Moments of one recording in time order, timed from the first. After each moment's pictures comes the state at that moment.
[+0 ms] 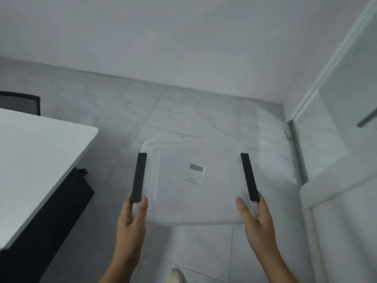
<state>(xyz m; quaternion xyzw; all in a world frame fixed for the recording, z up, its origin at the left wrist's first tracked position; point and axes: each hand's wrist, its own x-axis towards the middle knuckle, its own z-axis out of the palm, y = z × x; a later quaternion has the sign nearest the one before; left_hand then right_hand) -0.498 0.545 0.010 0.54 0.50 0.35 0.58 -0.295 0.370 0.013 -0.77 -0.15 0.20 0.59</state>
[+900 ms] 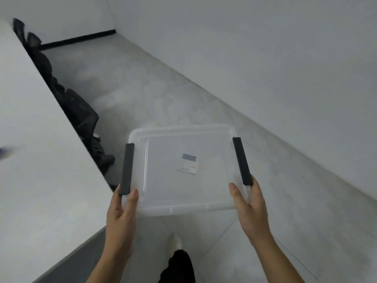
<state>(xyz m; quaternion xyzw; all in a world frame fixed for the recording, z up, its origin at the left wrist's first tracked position) -0.284 1.106 0.022 0.37 0.63 0.53 0.43 -0.015 1.089 0.025 -0.66 -0.41 0.36 0.51</state>
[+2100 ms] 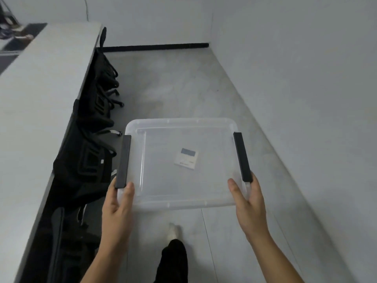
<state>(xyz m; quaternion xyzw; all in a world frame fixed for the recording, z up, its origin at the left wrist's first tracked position) -0.476 2.109 0.034 0.19 0.72 0.61 0.28 -0.238 2.228 0.031 -0.53 -0.56 0.49 0.41</state>
